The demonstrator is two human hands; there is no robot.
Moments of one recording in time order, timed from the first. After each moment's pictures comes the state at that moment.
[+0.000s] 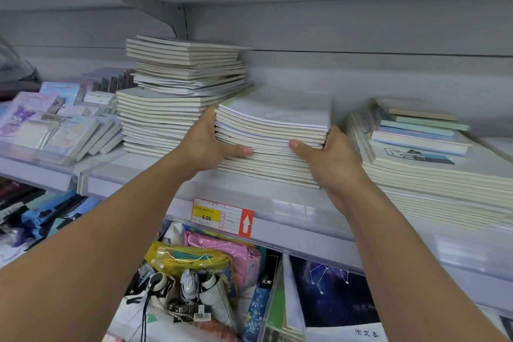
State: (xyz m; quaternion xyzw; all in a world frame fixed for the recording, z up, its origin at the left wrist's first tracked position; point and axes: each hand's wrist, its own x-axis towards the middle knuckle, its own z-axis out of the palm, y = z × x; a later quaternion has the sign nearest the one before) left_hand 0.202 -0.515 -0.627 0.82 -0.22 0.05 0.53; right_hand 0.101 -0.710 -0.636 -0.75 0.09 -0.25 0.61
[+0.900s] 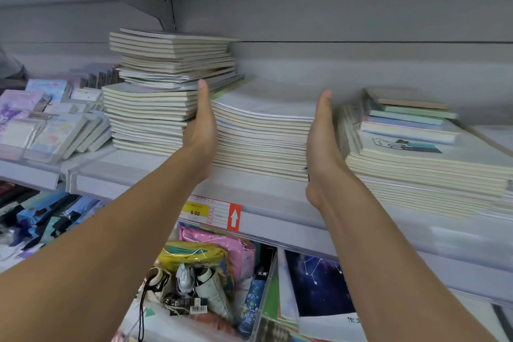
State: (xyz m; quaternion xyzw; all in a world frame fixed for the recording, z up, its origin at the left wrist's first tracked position) left_hand 0.184 -0.552 -0.615 0.67 0.07 -0.02 0.74; right_hand 0.082 -0.689 -0.615 -0.61 0.21 -0.13 0.75
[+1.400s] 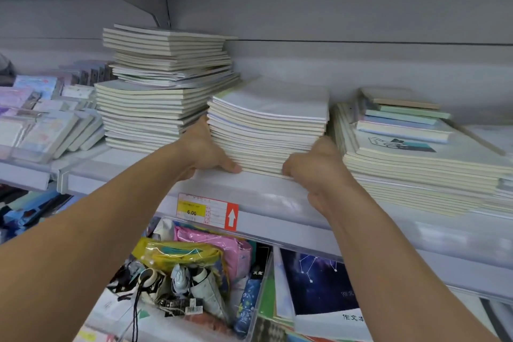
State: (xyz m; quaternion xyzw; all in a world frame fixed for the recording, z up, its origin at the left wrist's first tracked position) left_hand 0.198 -0.529 -0.634 0.85 -0.16 -0.05 0.50; right_hand 0.077 -0.696 -0.632 -0.76 0.24 -0.15 0.59
